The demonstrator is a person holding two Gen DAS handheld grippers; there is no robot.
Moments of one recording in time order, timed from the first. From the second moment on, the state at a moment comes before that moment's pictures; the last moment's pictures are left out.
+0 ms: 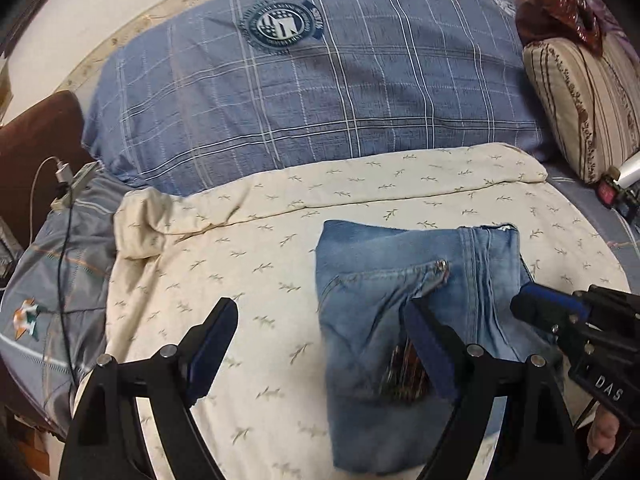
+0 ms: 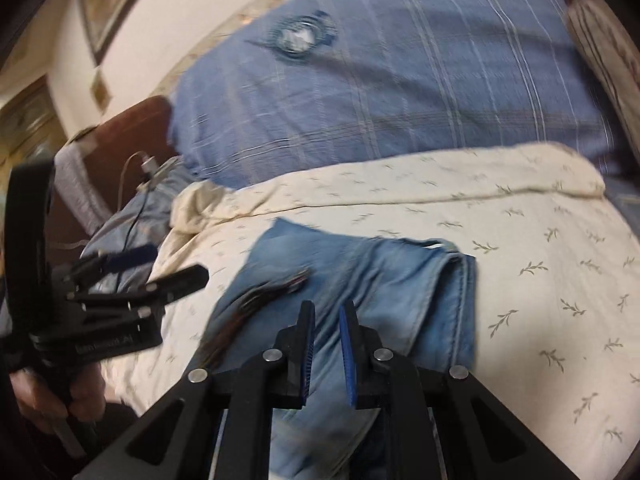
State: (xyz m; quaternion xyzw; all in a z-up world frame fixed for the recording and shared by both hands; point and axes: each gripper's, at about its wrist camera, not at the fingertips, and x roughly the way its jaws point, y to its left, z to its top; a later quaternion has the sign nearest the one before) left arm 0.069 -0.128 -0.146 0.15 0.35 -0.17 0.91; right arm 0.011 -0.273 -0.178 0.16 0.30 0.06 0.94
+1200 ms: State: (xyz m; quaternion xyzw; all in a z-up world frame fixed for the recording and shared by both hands) left arm 0.032 -0.096 -0.177 0.17 0.35 -0.14 0.91; right arm -0.025 -0.243 -0.196 0.15 0.29 0.06 0.94
